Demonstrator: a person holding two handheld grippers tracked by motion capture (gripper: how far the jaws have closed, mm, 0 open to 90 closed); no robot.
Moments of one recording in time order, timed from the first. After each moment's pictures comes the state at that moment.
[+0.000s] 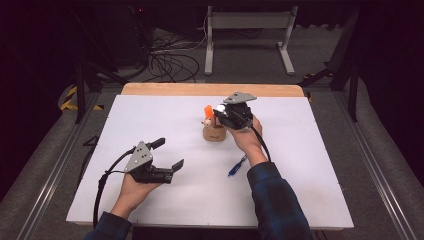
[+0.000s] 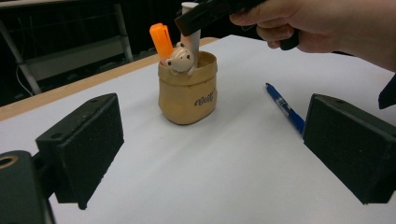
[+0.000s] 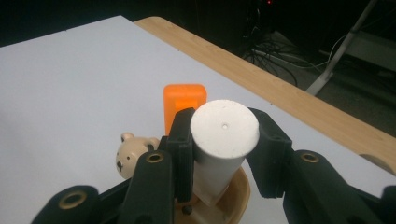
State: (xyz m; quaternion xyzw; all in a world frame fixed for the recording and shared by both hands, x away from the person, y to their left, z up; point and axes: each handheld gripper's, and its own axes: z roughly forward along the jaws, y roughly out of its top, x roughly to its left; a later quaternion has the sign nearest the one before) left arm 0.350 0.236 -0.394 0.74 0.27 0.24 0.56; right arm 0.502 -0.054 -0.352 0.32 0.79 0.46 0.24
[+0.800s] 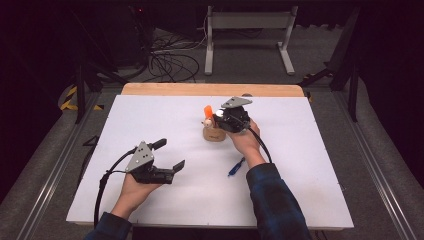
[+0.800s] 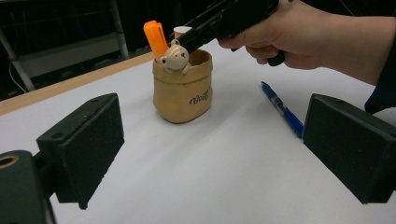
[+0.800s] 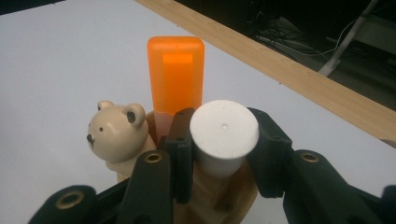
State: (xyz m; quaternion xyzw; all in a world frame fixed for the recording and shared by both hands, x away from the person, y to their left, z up) left arm 0.350 0.233 -0.394 0.74 0.28 0.23 0.56; right arm 0.511 -0.052 -0.376 0.32 0.81 0.44 0.23
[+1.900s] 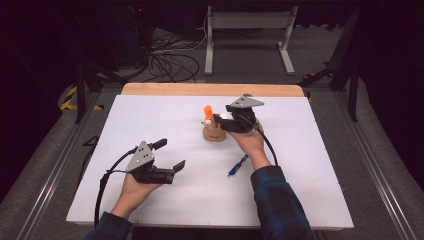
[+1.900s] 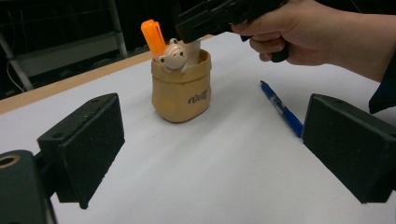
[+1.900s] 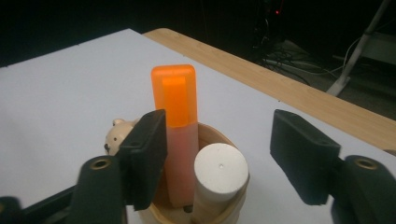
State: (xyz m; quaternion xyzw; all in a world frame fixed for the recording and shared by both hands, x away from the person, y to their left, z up) left arm 0.350 0.233 -0.394 0.75 0.27 0.23 0.56; right arm 0.504 -0.073 -0.372 0.32 0.77 0.51 0.22
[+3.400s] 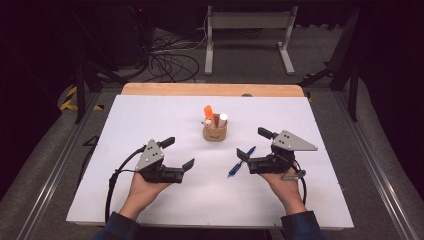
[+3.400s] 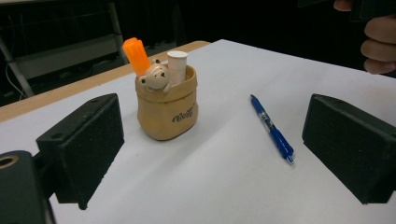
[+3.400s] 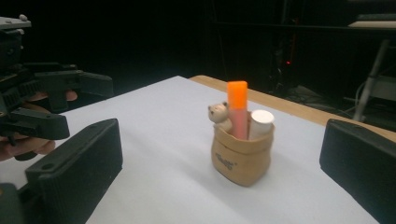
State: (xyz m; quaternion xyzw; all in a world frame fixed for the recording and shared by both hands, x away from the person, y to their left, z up) left arm 0.347 0.203 -0.379 0.75 0.28 0.23 0.56; right arm 0.368 -0.149 -0.351 0.29 0.71 0.60 0.22
